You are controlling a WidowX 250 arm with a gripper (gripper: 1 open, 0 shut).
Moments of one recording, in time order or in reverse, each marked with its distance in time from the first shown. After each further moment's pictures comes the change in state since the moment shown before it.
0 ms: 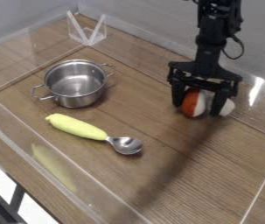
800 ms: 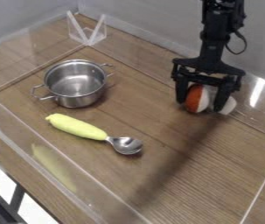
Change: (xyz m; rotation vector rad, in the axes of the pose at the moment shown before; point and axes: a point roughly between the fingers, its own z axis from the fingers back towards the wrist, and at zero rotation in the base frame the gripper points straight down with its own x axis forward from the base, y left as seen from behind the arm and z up) arm 0.013 -0.002 0.000 -0.001 0.008 0.079
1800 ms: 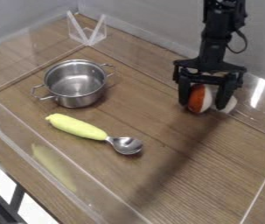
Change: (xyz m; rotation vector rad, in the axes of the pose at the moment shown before) arm 0.002 -0.003 0.001 -0.012 -0.001 0.148
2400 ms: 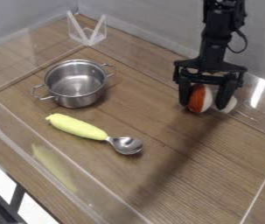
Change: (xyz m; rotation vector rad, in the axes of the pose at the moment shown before) arm -0.001 -0.002 0.000 -0.013 0.006 0.007
